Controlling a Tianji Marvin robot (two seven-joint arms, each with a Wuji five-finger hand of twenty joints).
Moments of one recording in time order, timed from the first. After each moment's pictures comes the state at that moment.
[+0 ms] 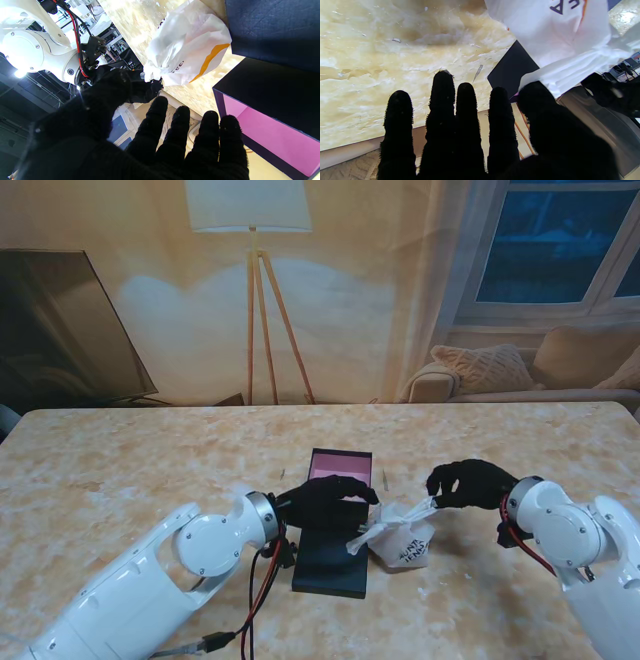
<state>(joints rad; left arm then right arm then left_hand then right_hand) 1.28 -1.09 -0.85 -1.61 0.21 -0.09 -0.30 -1.52 -1.00 1.43 -1.63 -0.67 -0.13 0.49 0.69 -0.45 0.72 -0.13 0.53 0.31 0.22 0.47 0.41 0.31 0.27 0.42 0.25 0.33 0.27 0.57 0.01 0.25 0.66 0.48 0.63 -0.39 0.65 -0.16 0.57 -0.13 0.69 0.67 0.82 0.05 0.49 0.69 0.85 0.03 0.71 0.63 0.40 0.33 1.10 0.40</state>
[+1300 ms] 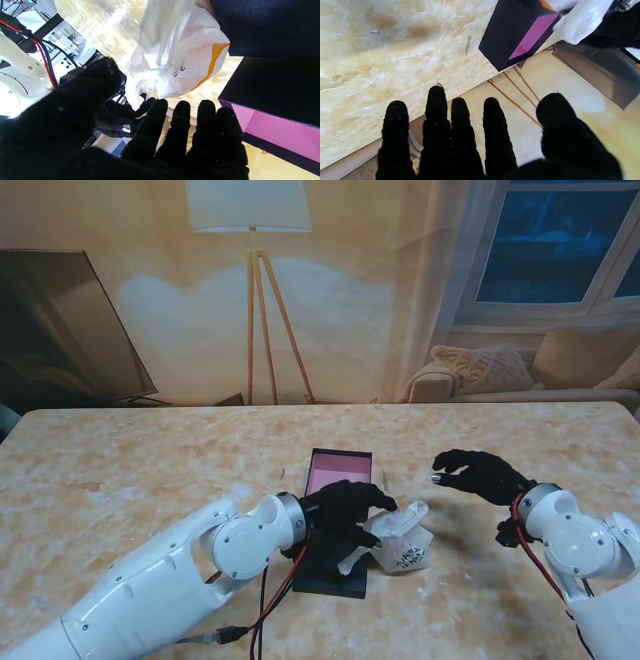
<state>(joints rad) 1.14 -1.11 -0.65 -1.56 0.37 -0.06 -0.24 -1.58 -1.03 1.49 -1.63 -0.47 -0.08 0.35 0.56 -0.64 0.92 -0.15 0.57 0.31 0.11 0.38 0.39 0.33 0.46 0.76 0.27 0.34 0.66 1.16 0.03 0.24 1.06 0.99 0.51 -0.24 0.43 -0.09 0.48 -0.01 0.39 0.74 0.63 0.15 0.29 0.57 0.68 0.11 0.40 0.54 0.24 0.37 0.96 0.44</state>
